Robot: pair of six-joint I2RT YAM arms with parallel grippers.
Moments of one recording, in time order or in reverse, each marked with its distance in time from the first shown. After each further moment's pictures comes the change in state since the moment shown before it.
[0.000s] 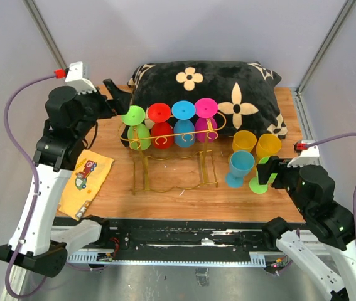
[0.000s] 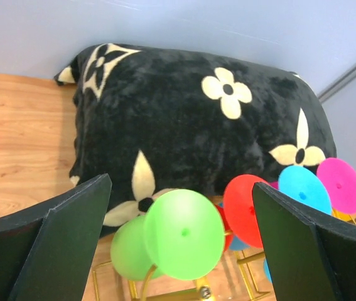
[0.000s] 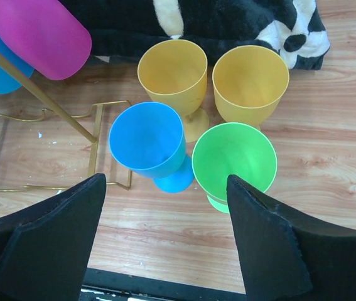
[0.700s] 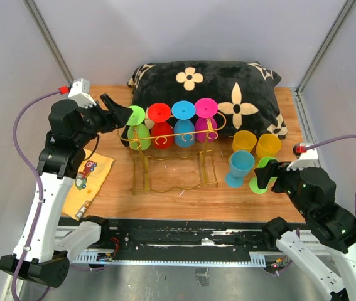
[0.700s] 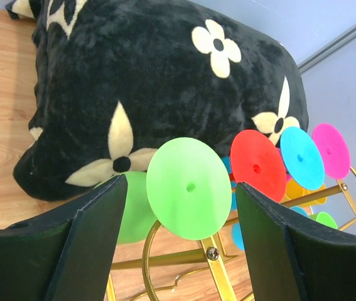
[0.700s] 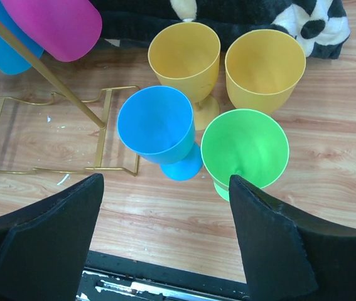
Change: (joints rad) left arm 0.127 -0.114 -0.214 0.023 0.219 -0.155; right arm 0.000 -0.024 0.000 -0.043 -0.055 0.007
